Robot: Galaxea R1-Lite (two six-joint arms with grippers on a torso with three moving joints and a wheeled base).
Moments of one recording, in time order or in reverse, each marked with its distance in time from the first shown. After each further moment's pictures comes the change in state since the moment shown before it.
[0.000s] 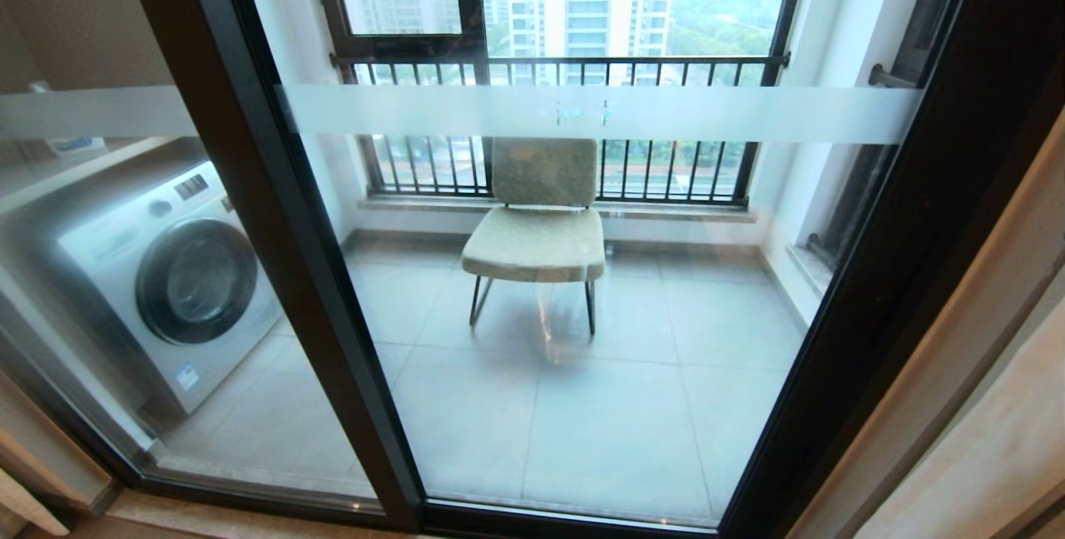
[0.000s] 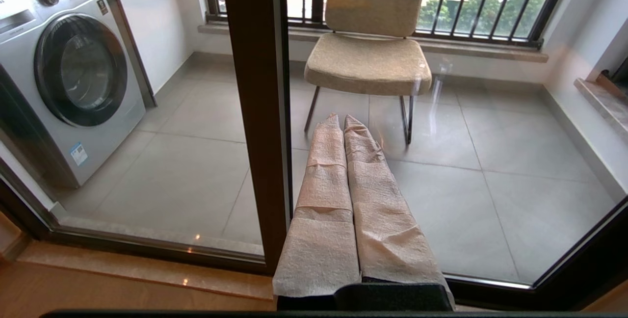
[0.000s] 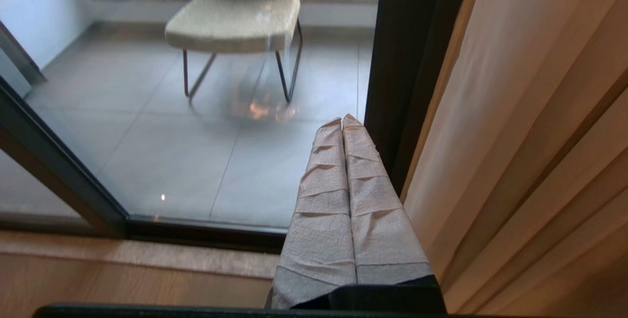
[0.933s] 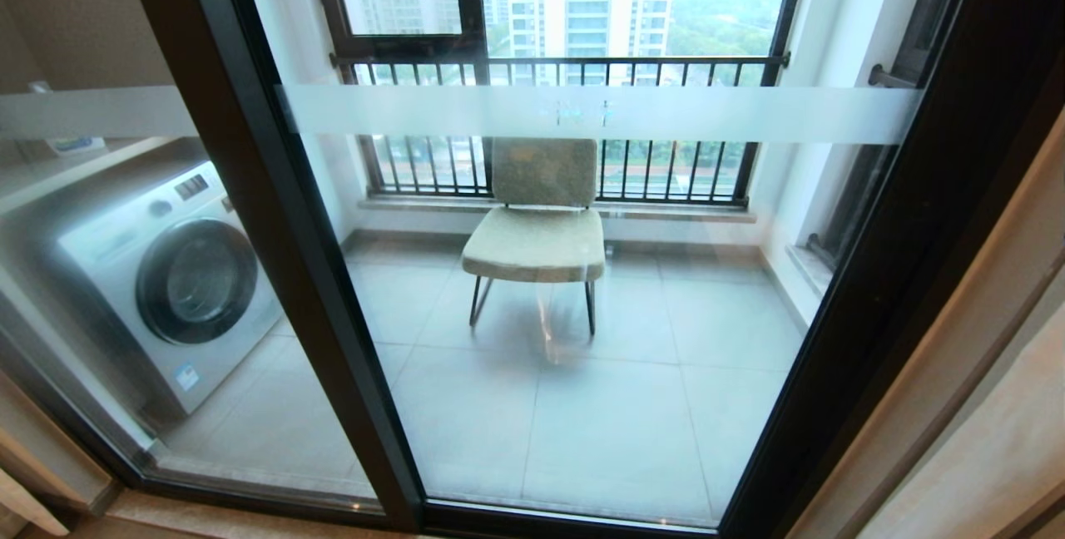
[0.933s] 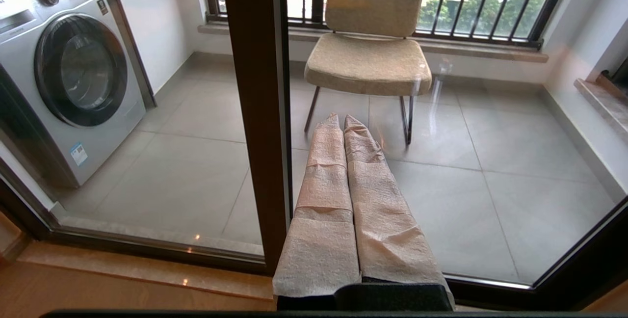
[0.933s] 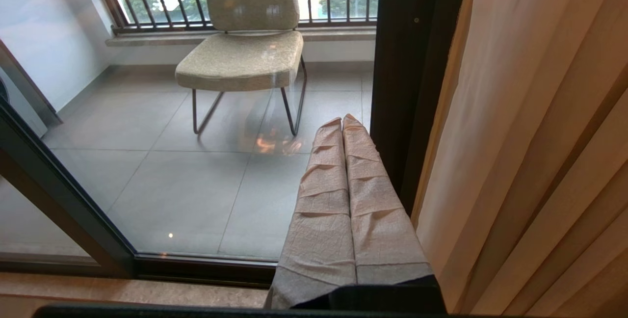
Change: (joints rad) left arm 0.000 0.000 0.000 0.000 0.000 -0.001; right arm -0.001 -0.099 0.002 -0.009 -0.005 0.040
